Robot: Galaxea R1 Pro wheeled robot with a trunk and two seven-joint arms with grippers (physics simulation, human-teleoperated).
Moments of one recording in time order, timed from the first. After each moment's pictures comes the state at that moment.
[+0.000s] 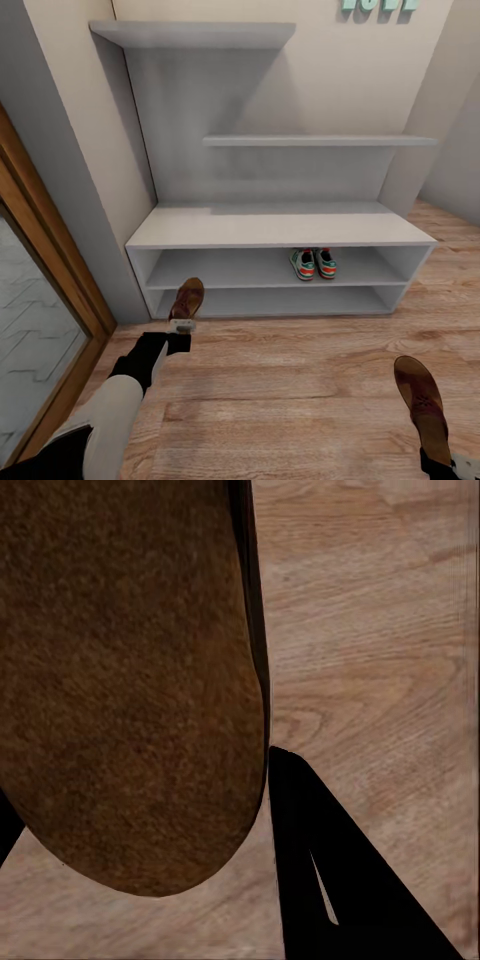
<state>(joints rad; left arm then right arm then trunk) -0.83 -0.11 0.35 -0.50 -0.41 0.45 -0.20 -0.18 -0.19 -0.63 -0.65 0.18 -0.18 0.05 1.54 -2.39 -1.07</state>
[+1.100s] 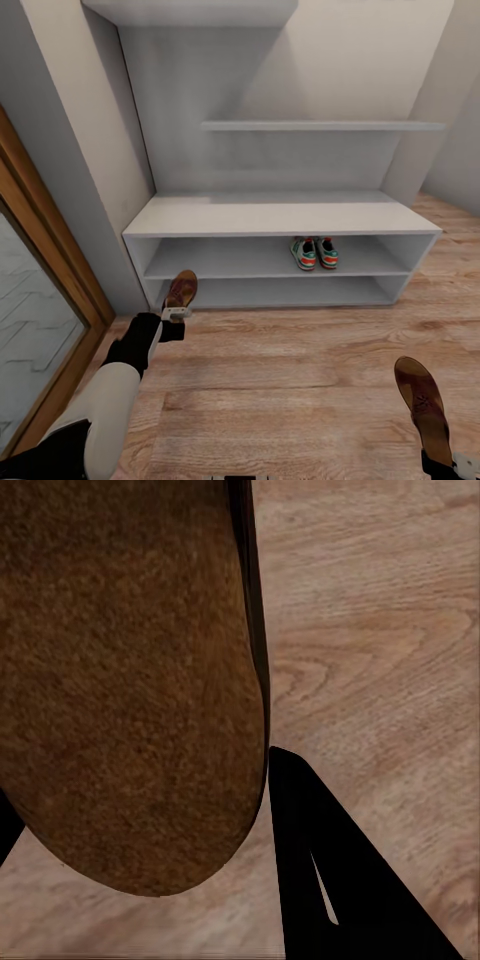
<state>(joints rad) -0.87 -0.11 0.34 -0.63 -0.42 0.70 -0.22 -0.18 -0.19 -0.62 -0.67 0.18 -0.12 0.05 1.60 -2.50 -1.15</state>
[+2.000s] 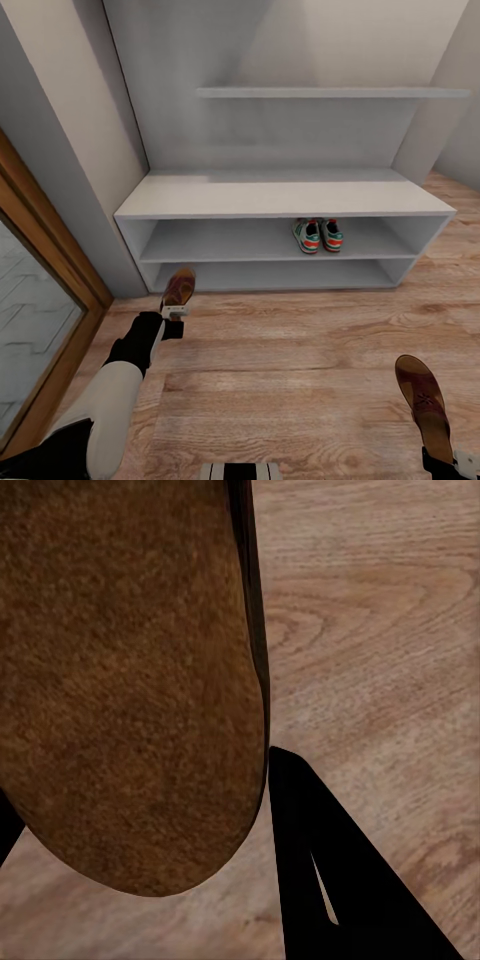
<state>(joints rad) -0.87 -0.12 0.34 -0.64 -0.42 0.68 -0.13 -0.18 -0.19 -0.63 -0.68 0.18 -0.12 0.05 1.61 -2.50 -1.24</state>
